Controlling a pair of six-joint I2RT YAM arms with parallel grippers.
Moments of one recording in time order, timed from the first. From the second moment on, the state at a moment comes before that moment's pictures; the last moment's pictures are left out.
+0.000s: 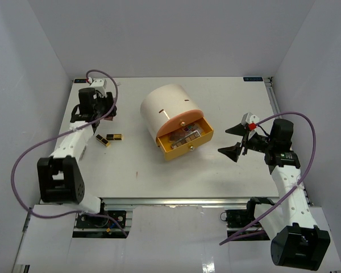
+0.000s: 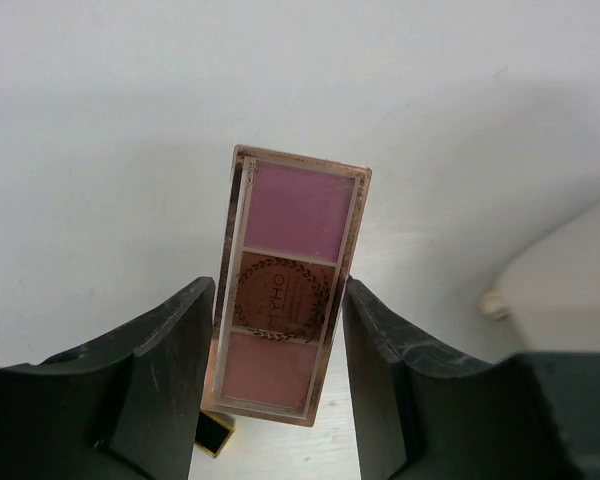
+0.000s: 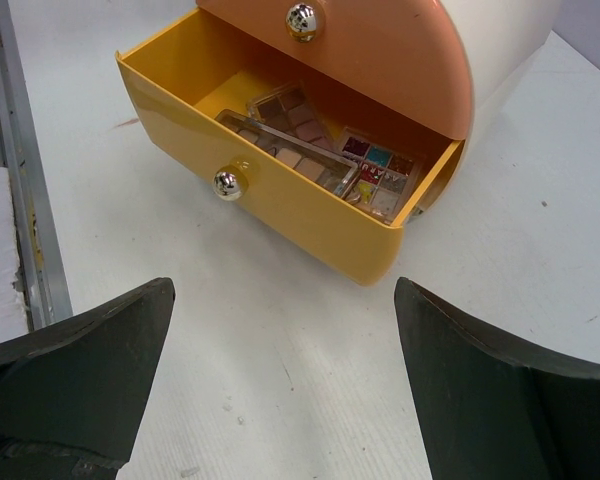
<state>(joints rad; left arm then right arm) 0.00 1.55 1.12 -0.14 0.10 -0.03 -0.08 0.88 0.69 -0.29 -1.20 -0.51</state>
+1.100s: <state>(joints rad) -1.06 1.32 1.04 -0.09 -0.43 -0.04 -0.14 0.90 0.66 -0.29 -1.19 -0.54</state>
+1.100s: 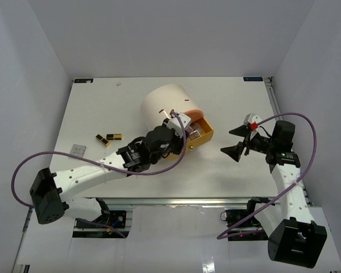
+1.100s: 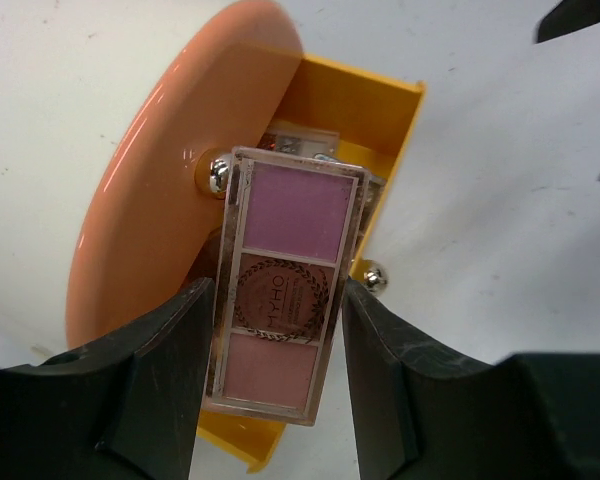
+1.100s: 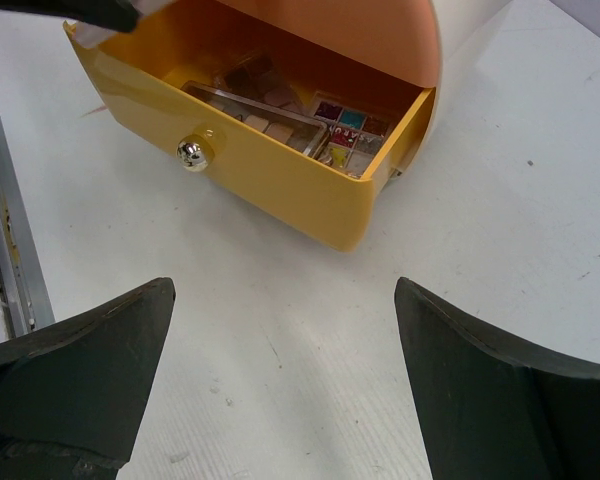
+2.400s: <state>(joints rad) -1.12 1.46 1.07 -0.05 -0.59 0.38 -0.15 0.90 0.66 -0.29 -1.22 -0.54</state>
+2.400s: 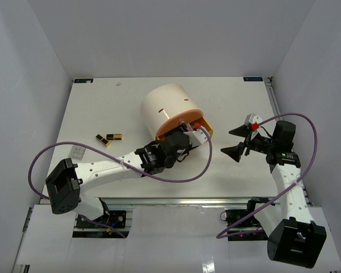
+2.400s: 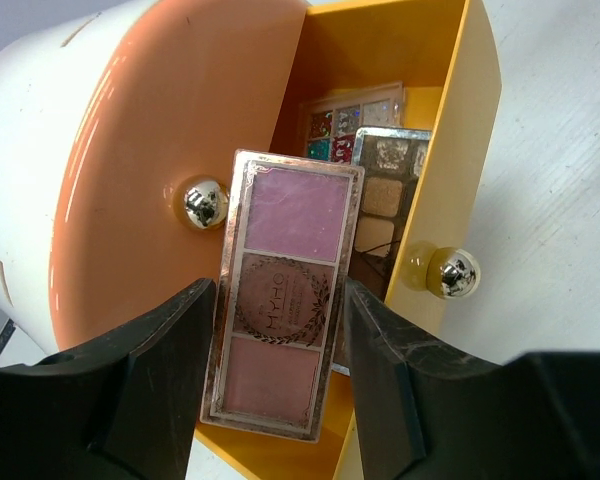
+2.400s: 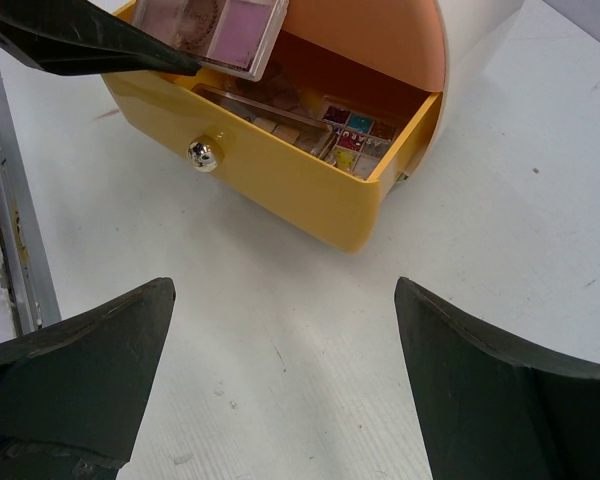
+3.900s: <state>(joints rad) 0.03 1.14 0.82 -0.51 -0.26 -0.73 -0.16 0.88 0.66 -0.29 -1.24 -0.53</state>
